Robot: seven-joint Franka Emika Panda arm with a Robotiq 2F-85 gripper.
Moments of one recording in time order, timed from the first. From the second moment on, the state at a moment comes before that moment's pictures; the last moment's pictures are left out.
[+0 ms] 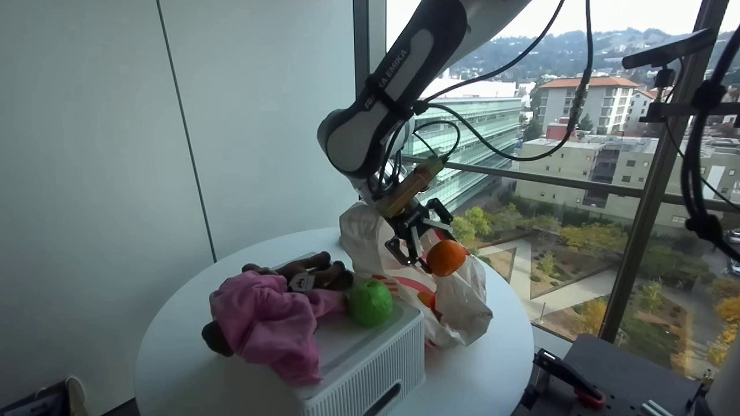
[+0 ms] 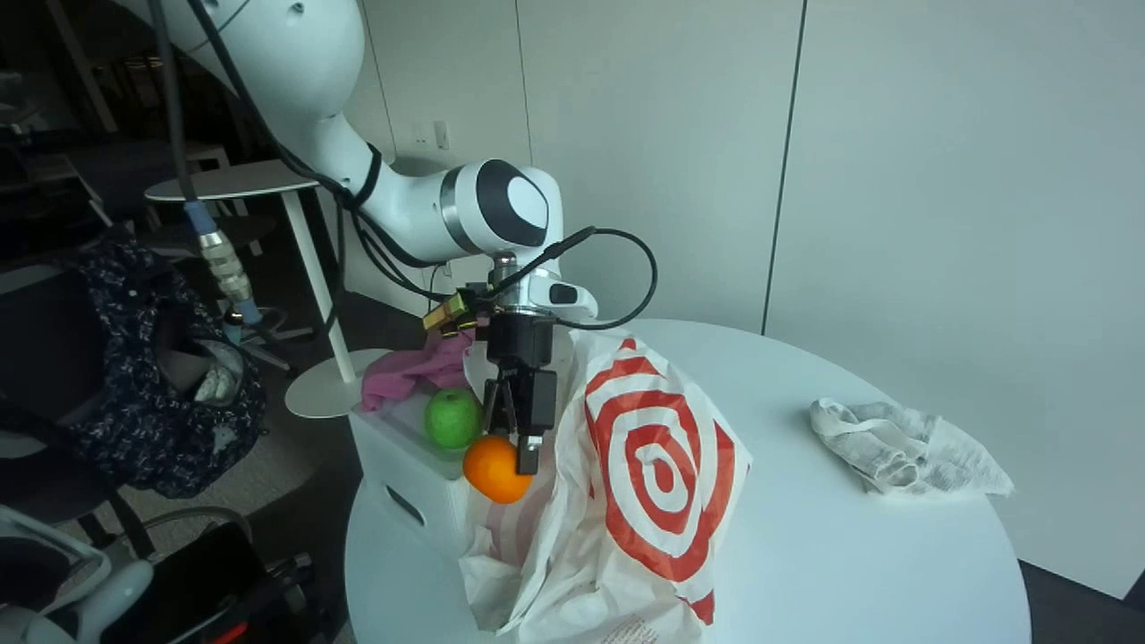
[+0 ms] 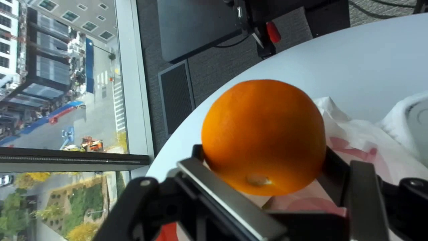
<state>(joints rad) 0.05 0.31 0.04 -2.06 -0.39 1.72 0.54</state>
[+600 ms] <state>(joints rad) 0.12 0.35 -0.02 -2.02 -0.46 1.57 0.62</state>
